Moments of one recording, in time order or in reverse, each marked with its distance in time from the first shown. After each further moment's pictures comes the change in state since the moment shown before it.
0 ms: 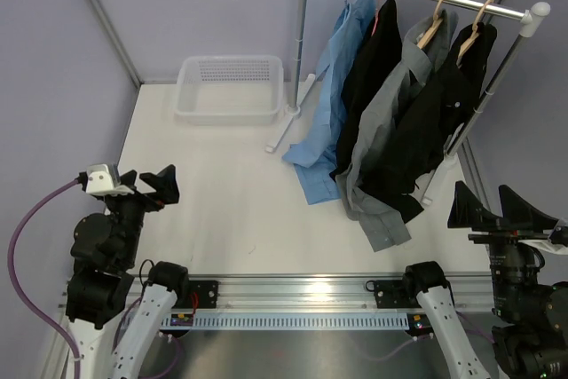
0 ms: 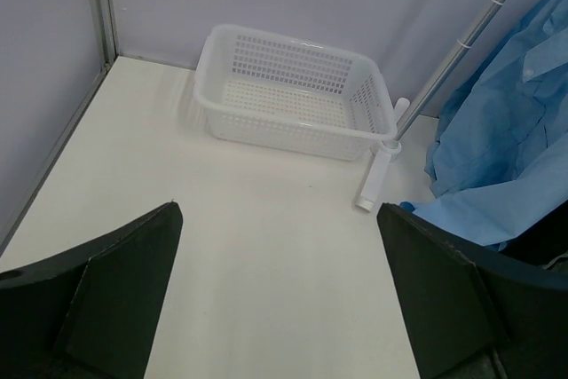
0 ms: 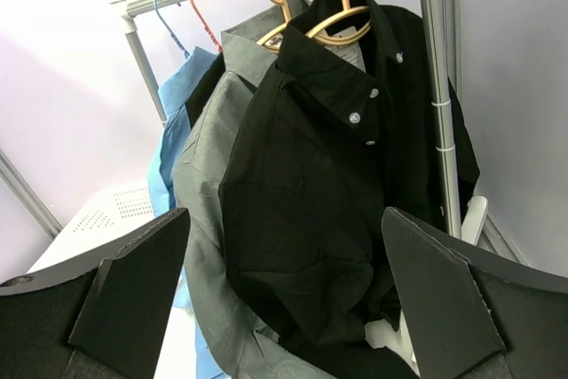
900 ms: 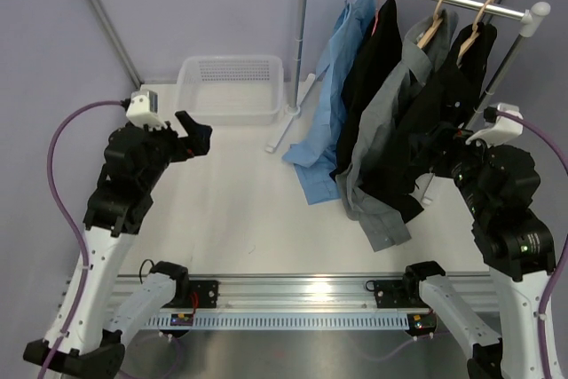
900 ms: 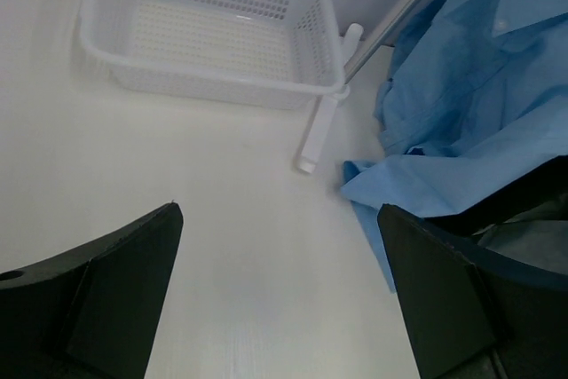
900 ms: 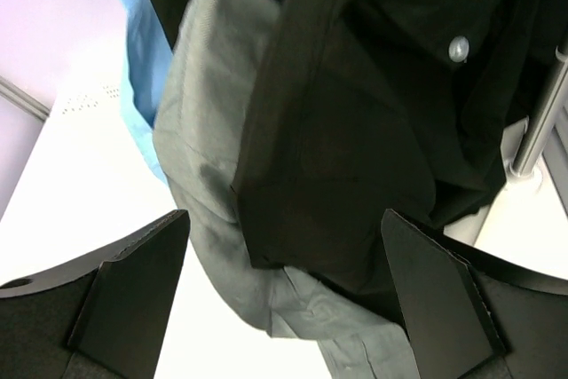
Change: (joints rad) left arm -0.003 0.452 0.143 0.057 0.176 -0.127; right arm 0.002 0.562 0.199 -0.124 -0.107 0.123
